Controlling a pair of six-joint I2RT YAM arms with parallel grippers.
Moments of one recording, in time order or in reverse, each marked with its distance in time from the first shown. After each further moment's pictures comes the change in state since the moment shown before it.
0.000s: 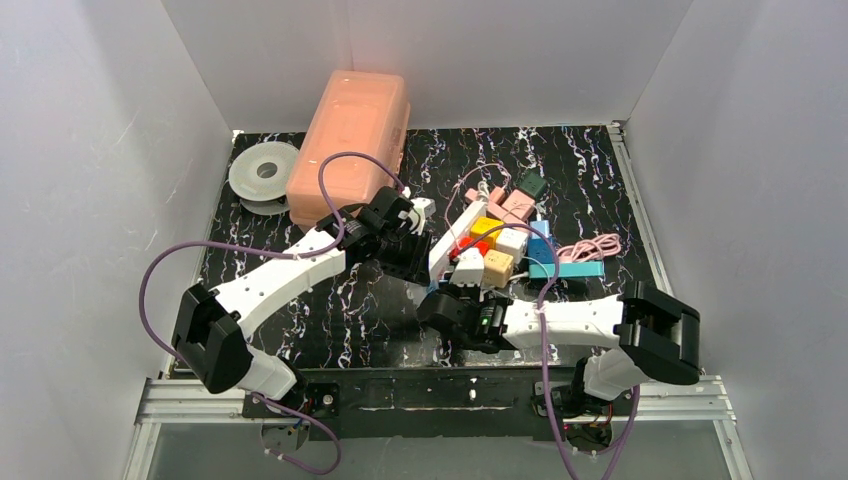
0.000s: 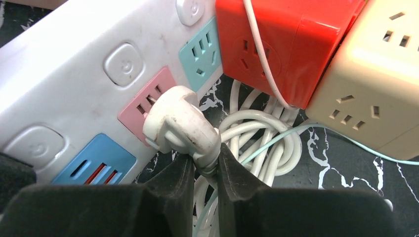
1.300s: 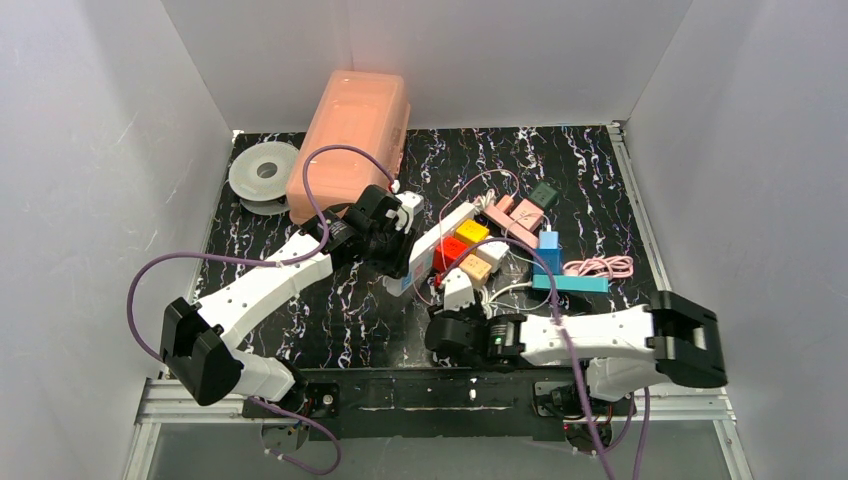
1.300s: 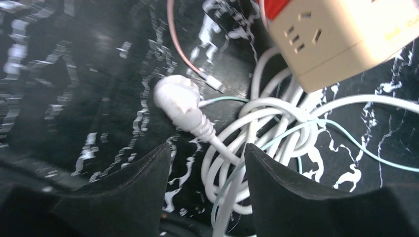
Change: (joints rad) left arm 0.014 -0.079 0.003 -0.053 -0.178 0.170; right arm 0.148 -0.101 -0.039 -0.138 -0.142 -0.146
